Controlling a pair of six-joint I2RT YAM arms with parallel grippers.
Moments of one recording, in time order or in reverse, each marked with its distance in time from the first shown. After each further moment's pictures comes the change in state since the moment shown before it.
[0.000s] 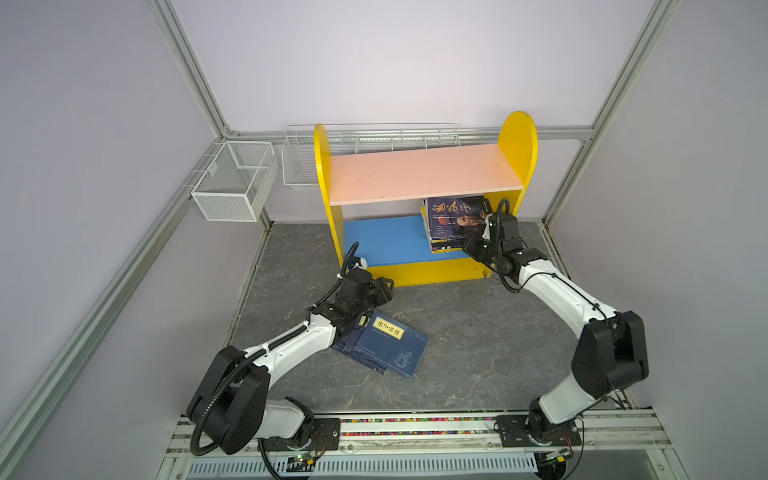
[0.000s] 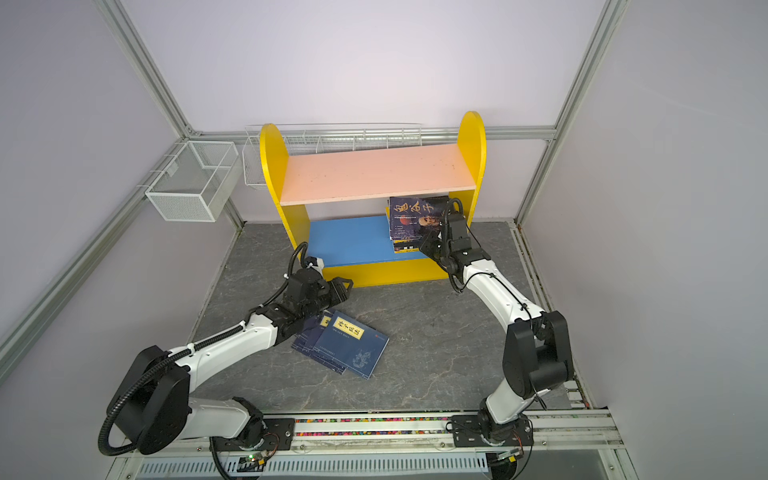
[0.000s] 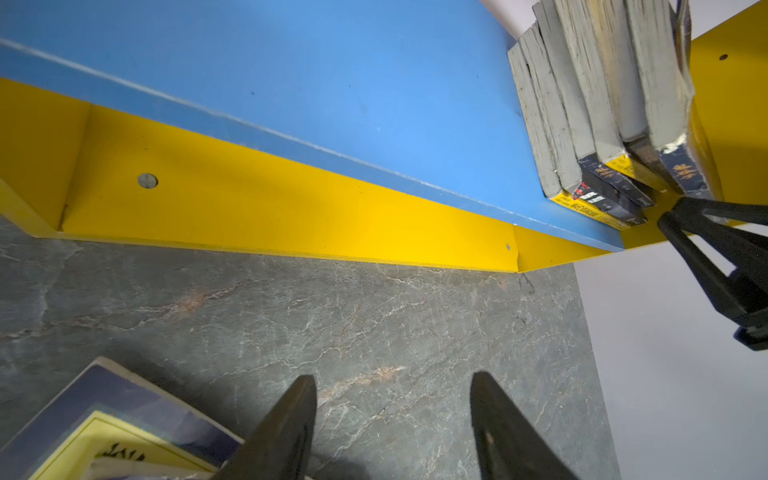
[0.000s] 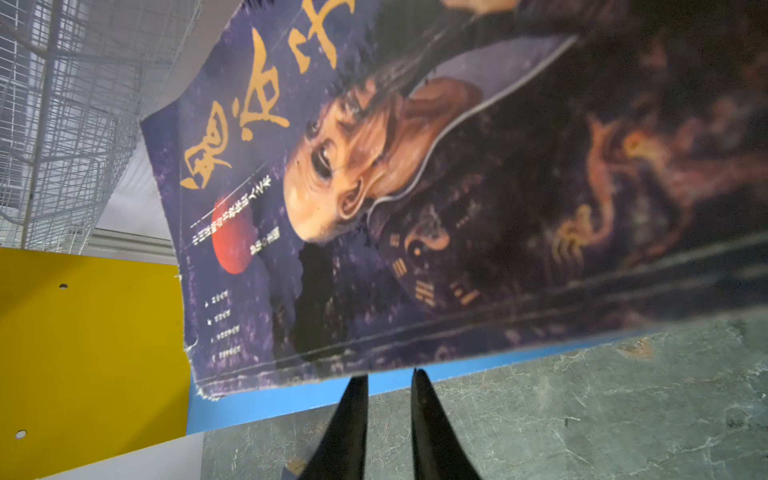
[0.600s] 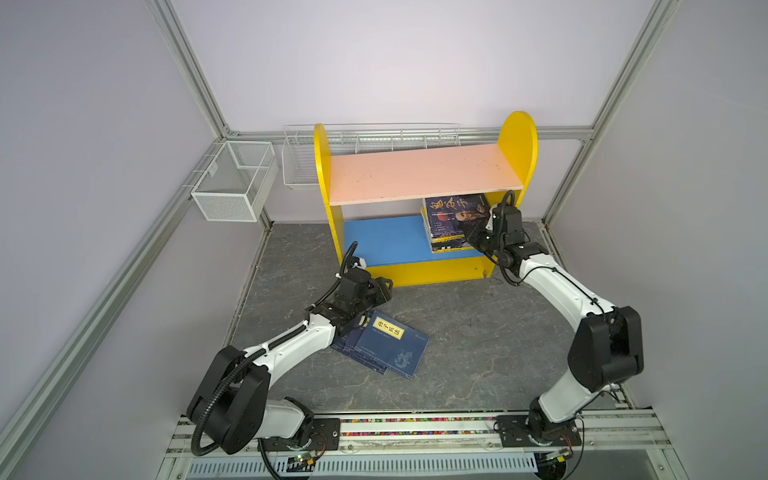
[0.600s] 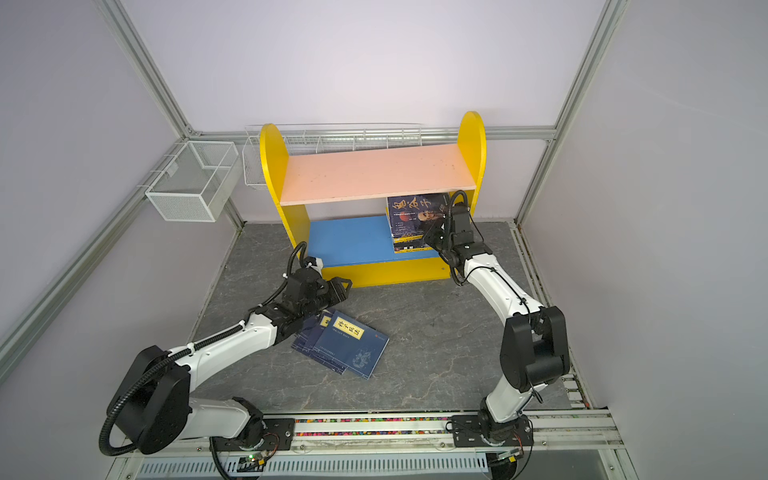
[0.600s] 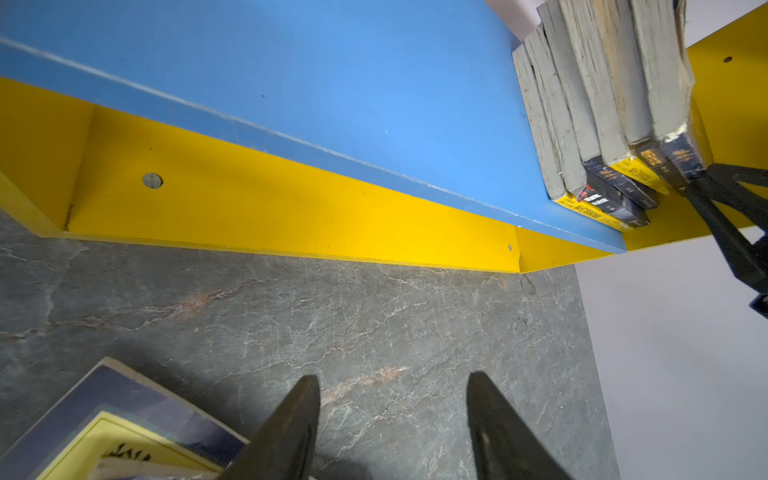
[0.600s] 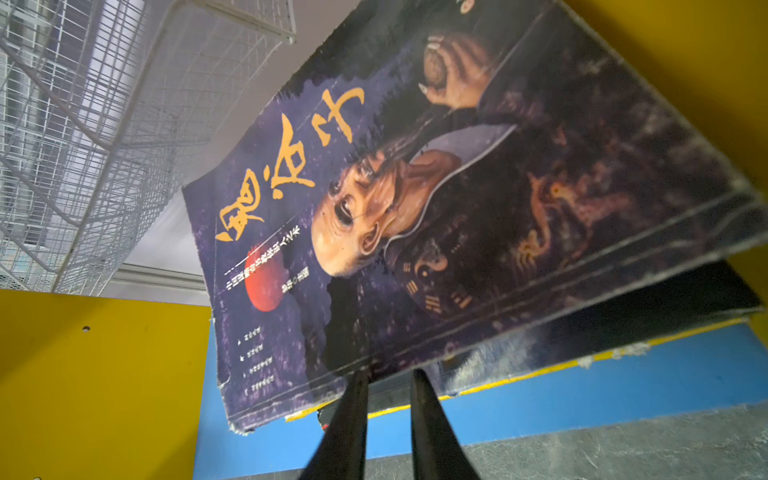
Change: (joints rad) left arm 0.008 0.003 0.000 -0.001 0.015 0.000; right arm -0.025 0.042 0.057 0.062 0.014 -0.002
